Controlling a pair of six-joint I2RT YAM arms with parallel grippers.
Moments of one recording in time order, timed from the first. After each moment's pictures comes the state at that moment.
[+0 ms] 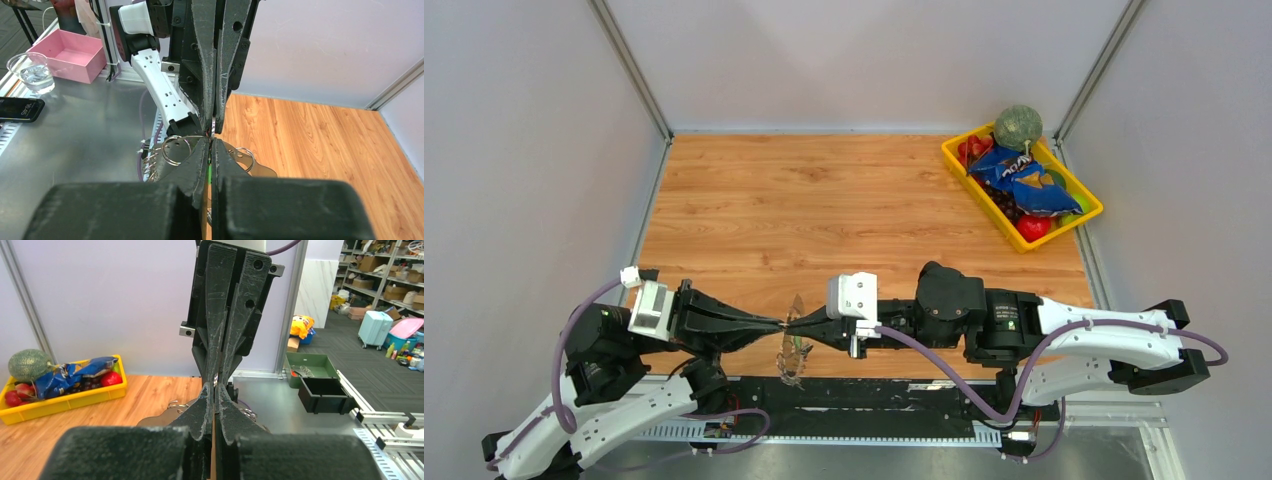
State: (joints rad) left arm -0.97 0.31 0.83 -0.08 0.53 -0.26; right arm 1.54 1.17 1.38 -0.23 -0.01 -0.18
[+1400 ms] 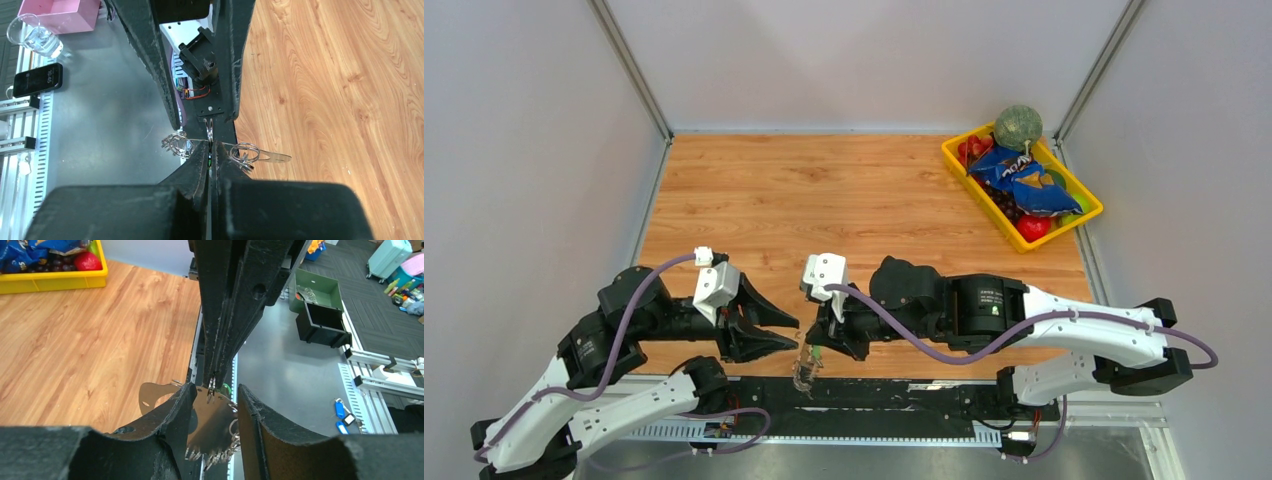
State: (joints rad) left arm -0.97 0.50 1.04 -0.62 0.55 -0.17; right arm 1.49 1.27 1.52 -0.65 0.01 0.14
